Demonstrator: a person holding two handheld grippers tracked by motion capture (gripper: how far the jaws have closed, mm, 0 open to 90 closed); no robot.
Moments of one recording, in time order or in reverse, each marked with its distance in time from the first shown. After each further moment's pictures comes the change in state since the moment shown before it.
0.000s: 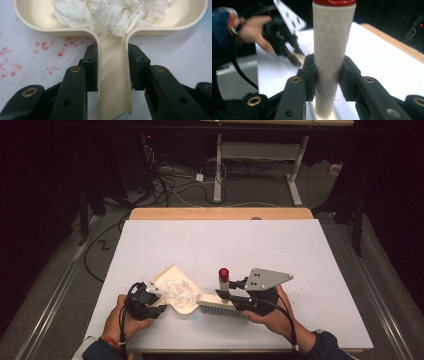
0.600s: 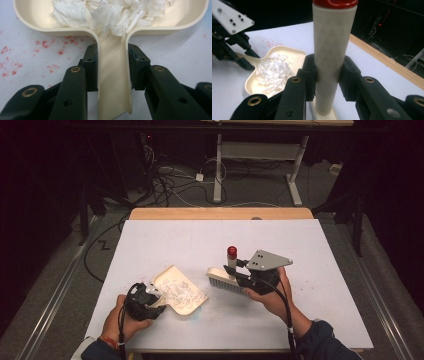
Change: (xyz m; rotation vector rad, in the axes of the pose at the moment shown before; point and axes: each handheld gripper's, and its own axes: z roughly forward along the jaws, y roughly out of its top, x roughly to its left) left arm 0.000 -0.002 -0.002 0.006 0.002 0.012; right arm -0.040 0.006 0.008 -0.005 -0.215 -0.003
